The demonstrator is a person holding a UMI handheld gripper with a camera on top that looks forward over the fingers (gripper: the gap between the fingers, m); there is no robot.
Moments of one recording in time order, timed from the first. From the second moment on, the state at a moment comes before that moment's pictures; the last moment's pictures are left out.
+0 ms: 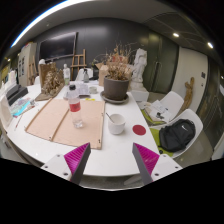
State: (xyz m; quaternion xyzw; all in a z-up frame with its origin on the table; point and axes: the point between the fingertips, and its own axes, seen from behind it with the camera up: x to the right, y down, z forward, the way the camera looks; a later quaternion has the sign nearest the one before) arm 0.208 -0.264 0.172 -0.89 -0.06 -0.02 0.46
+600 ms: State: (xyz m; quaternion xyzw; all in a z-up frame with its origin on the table) arm 0.040 -0.149 0.115 -0.86 -0.07 0.01 0.51
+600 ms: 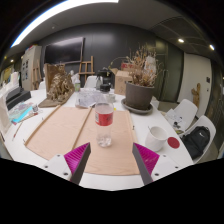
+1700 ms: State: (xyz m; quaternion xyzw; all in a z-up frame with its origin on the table) arm -0.005 0.005 0.119 -0.80 0.09 0.11 0.59
